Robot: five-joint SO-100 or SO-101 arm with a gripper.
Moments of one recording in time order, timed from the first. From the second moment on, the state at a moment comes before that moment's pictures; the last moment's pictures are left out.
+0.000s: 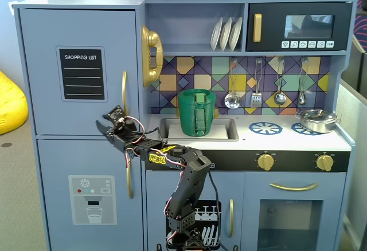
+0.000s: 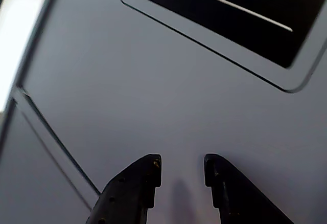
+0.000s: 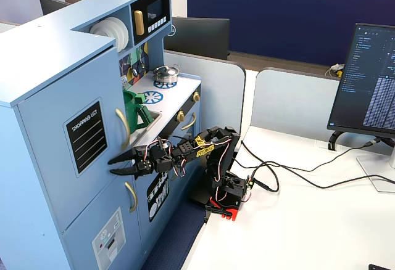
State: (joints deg) arm -47.5 112.2 120.3 -26.0 -118.6
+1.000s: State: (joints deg) arm -15.4 166.2 158.1 31.2 -98.7
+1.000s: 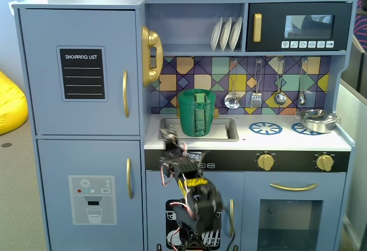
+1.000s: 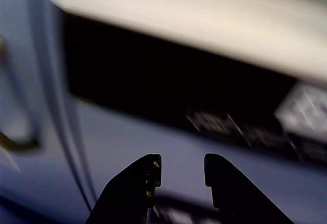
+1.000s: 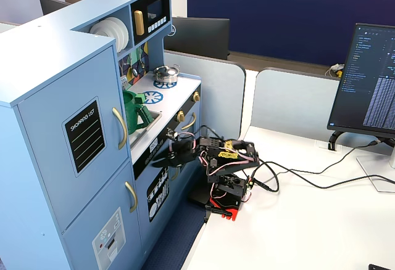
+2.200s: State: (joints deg) arm 0.4 182.3 172.0 76.9 -84.6
